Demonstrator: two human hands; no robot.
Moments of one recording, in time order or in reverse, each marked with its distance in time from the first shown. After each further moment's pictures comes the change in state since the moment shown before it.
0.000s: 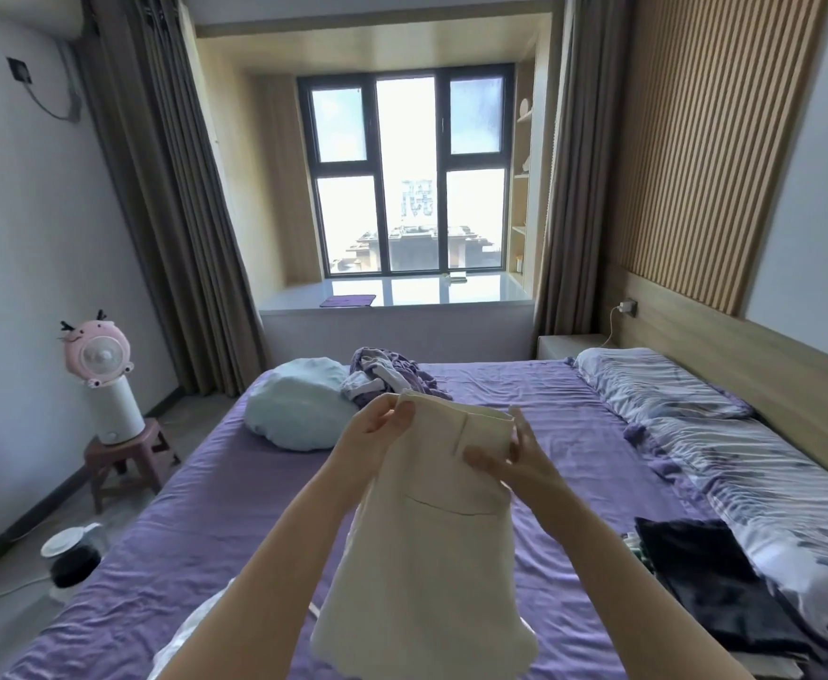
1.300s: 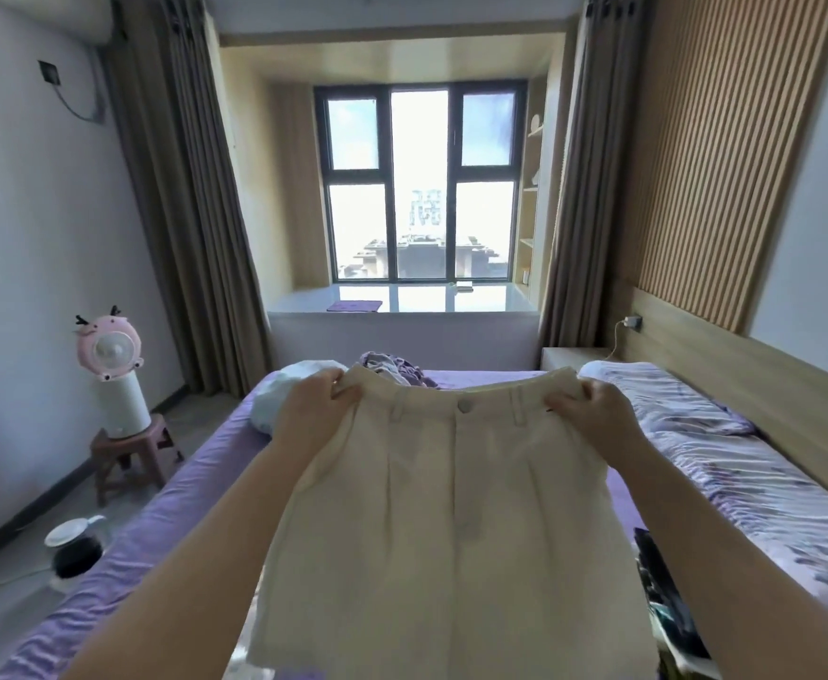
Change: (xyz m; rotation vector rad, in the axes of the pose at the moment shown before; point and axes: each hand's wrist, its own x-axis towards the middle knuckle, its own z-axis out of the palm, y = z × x) left_hand 0.020 0.020 -0.074 0.942 0.378 0.125; right_hand 0.011 -0.067 -0.058 -0.688 0.405 -0.175
